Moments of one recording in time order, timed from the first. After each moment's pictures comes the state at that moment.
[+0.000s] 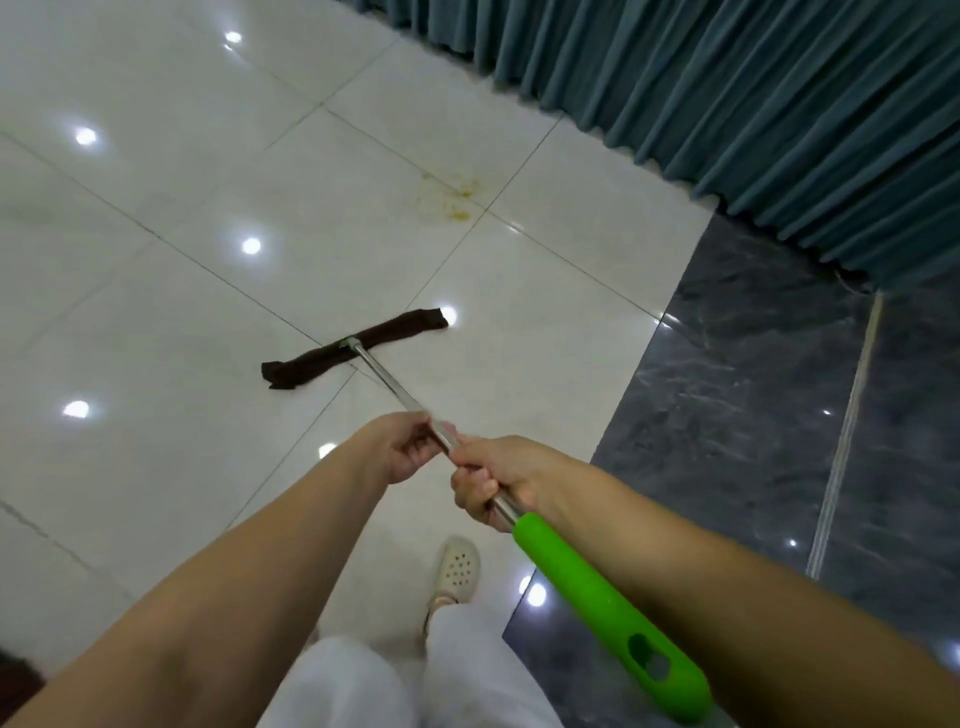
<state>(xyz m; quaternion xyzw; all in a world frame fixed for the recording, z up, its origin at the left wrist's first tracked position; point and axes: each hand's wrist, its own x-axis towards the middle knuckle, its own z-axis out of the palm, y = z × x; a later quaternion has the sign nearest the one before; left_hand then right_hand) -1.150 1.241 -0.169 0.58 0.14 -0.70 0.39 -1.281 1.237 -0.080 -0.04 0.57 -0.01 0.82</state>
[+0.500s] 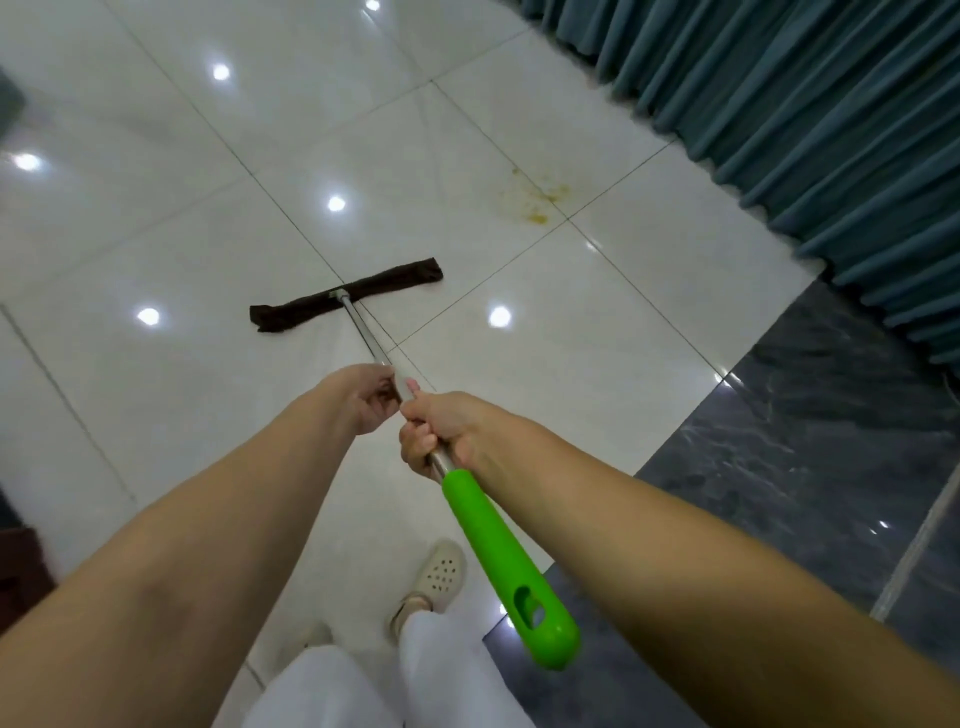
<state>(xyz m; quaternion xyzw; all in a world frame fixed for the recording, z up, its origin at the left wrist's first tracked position) -1.096 1.223 -0.198 0.65 0.19 -0.59 0.44 -1.212 1.198 -0.128 -0.13 0.55 0.08 0.82</state>
